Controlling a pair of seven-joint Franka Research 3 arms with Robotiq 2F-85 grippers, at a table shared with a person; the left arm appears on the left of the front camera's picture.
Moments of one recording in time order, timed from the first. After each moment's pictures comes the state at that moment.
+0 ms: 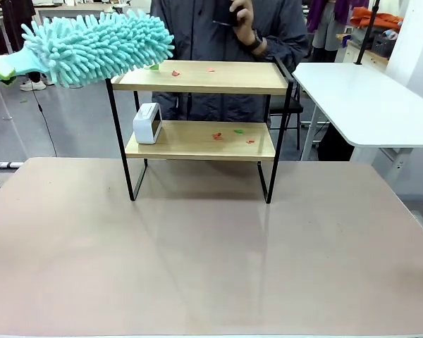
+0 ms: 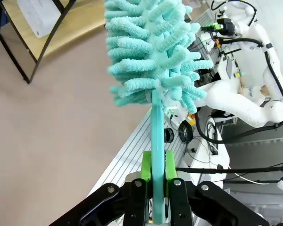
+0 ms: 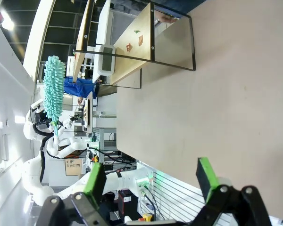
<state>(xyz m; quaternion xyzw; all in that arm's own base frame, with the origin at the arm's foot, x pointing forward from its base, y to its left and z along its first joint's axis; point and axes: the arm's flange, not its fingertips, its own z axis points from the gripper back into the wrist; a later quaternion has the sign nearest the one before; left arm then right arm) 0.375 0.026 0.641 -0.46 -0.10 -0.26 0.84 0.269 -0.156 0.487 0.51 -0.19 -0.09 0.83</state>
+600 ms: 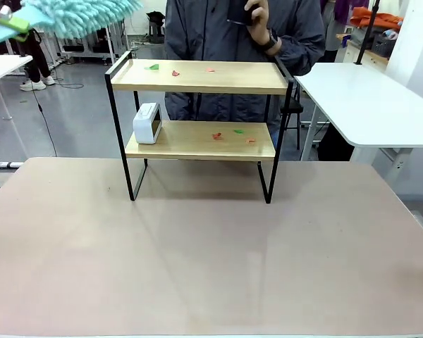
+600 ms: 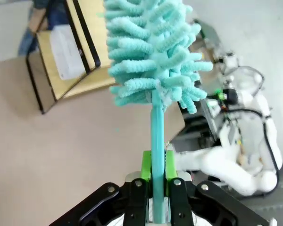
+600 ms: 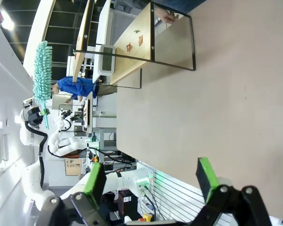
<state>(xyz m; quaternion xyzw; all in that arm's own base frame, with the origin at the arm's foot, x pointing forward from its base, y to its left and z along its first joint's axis) 0.373 0.008 0.689 -0.46 -0.22 -0.11 0.85 0.269 -0.156 0.487 0.51 -0.19 -0.09 0.83</state>
